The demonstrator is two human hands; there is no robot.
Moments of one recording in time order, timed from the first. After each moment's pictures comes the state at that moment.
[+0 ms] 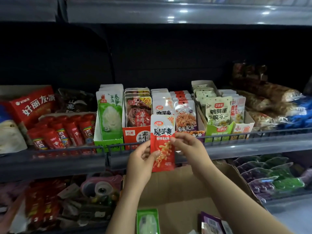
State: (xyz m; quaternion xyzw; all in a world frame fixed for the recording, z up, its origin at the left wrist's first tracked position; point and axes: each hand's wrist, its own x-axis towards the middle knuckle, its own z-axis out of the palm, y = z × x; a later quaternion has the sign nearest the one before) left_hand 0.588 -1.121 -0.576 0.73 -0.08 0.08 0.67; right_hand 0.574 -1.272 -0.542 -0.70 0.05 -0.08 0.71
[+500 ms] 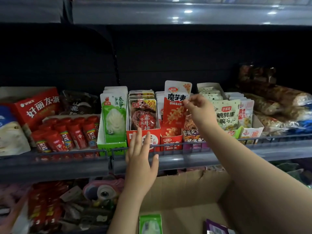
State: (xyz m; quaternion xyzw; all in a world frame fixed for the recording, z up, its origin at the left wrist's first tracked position) left_hand 0.599 -1.107 -0.581 0.91 -0.15 0.20 0.32; right_hand 0.649 -1.289 -0.472 -0.75 0.05 -0.24 0.61
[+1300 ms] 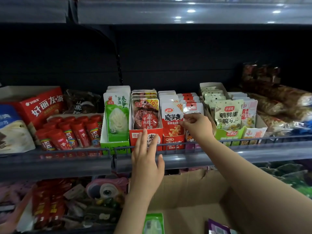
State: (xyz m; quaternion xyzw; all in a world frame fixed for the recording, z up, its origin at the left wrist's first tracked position) left_hand 0.590 -1.117 -0.579 0.90 -0.15 0.22 0.33; right_hand 0.656 -1.290 -0.514 -0.84 0.11 -0.21 0.48
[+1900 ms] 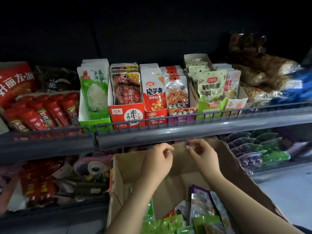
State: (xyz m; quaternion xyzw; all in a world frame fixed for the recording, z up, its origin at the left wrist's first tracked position) left_hand 0.566 -1.173 -0.624 0.89 -0.15 0.03 0.43; right_hand 0.539 -1.330 -0.638 -0.83 0.12 -0.21 0.49
